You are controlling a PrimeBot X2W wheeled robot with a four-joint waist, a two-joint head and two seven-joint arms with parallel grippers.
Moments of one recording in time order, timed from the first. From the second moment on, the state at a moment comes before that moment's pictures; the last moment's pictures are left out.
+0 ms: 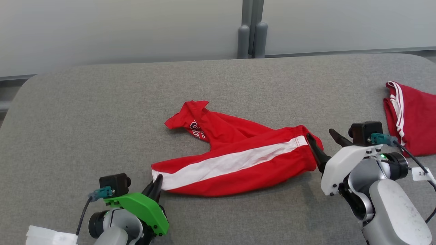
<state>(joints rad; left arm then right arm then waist) -0.24 0.19 -0.46 0.49 -0.77 -0.02 0.01 -0.24 -0.13 0.10 0.20 0.26 0.13 0.25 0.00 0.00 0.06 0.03</state>
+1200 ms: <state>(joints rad) -0.30 0.17 -0.49 0.57 -0.77 -0.04 -0.04 -0.51 -0.27 0.40 0.51 0.53 0.13 0.45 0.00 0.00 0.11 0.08</state>
